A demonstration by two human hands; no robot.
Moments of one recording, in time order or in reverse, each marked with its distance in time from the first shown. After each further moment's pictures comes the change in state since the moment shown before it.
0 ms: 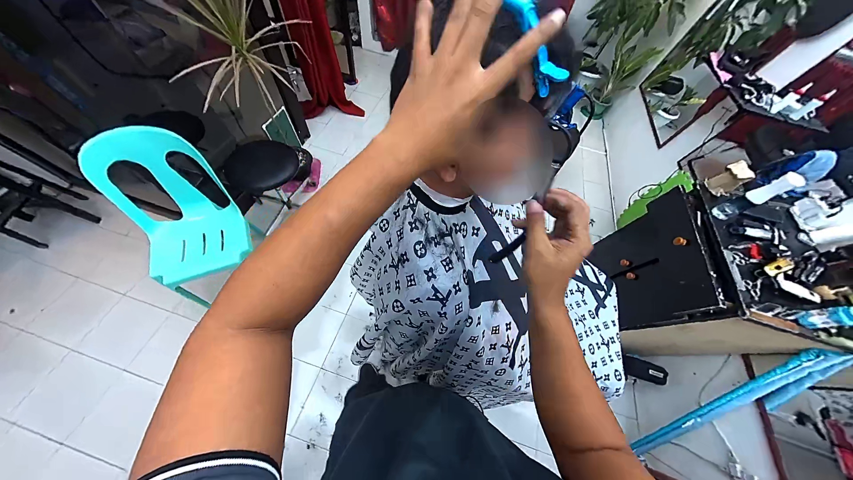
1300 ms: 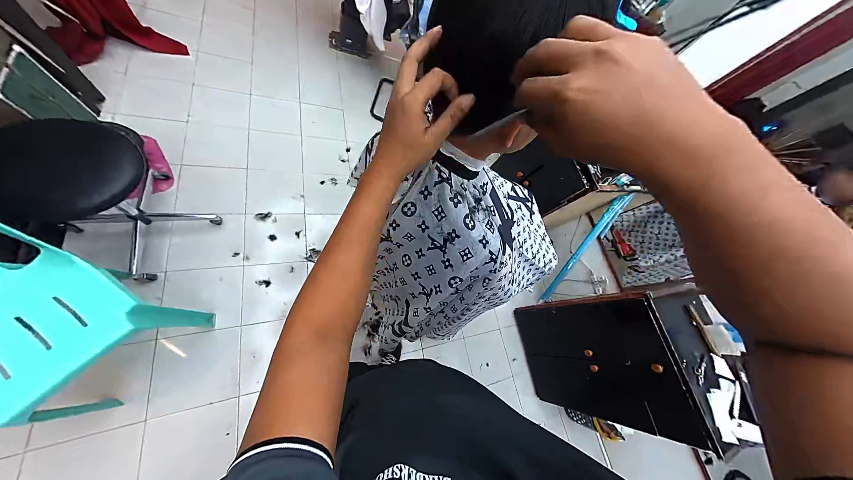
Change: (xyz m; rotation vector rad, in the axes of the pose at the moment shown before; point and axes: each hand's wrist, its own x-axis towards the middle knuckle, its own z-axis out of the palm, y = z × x) left_hand -0.084 -0.129 0.130 -1.184 0.407 0.052; right_hand 0.109 -0.168 0.148 -1.365 -1.080 -0.389
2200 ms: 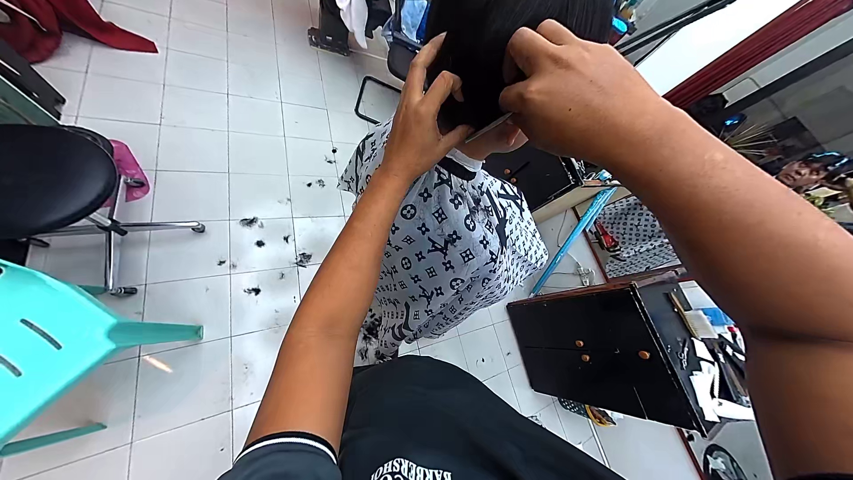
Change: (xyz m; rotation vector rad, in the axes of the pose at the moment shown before) left_hand -0.001 -0.016 0.018 0.092 0.001 0.027; right_hand 0.031 -0.001 0.016 -0.119 -0.162 0.123
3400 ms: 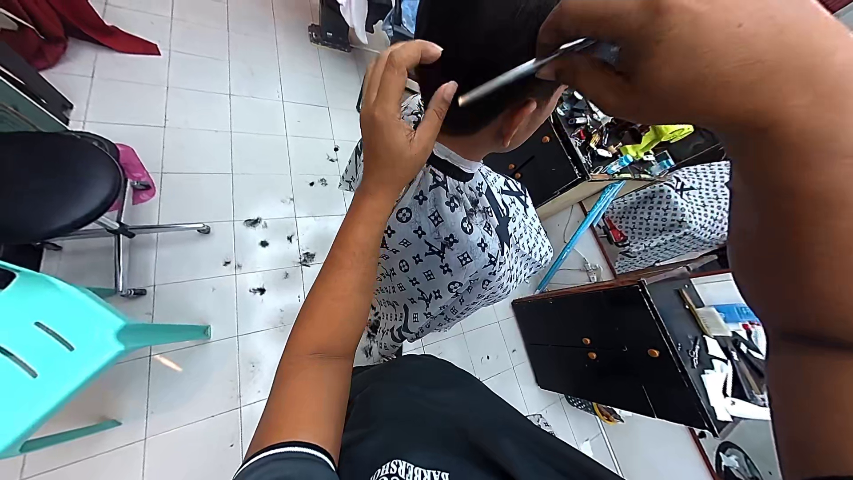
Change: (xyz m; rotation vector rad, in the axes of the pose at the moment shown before) left_hand -0.001 0.032 -0.027 -0.079 0.233 0.017; right_hand -0.029 0.040 -0.031 0.222 0.233 -0.139
